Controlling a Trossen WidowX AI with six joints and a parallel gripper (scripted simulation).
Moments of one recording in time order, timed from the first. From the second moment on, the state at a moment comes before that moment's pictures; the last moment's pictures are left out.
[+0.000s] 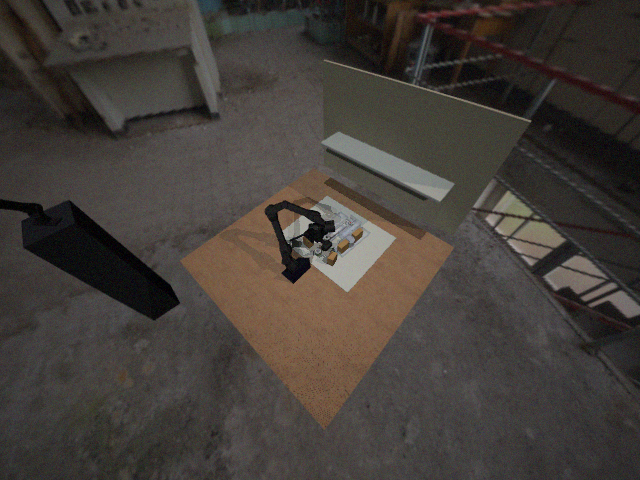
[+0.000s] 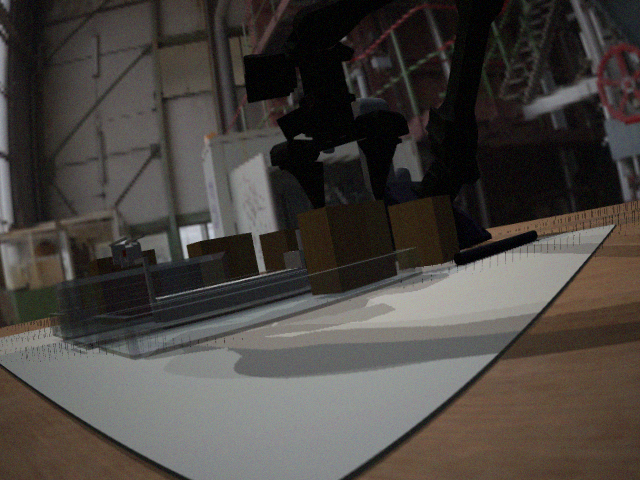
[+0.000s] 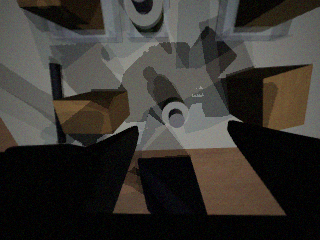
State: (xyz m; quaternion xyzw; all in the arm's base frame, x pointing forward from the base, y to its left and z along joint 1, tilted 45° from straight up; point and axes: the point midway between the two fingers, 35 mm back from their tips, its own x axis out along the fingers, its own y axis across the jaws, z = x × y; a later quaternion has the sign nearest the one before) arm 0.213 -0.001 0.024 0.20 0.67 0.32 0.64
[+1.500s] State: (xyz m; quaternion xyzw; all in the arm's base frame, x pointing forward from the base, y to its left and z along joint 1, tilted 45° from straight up) arm 0.205 0.041 -0.016 0.21 0.67 0.32 0.63
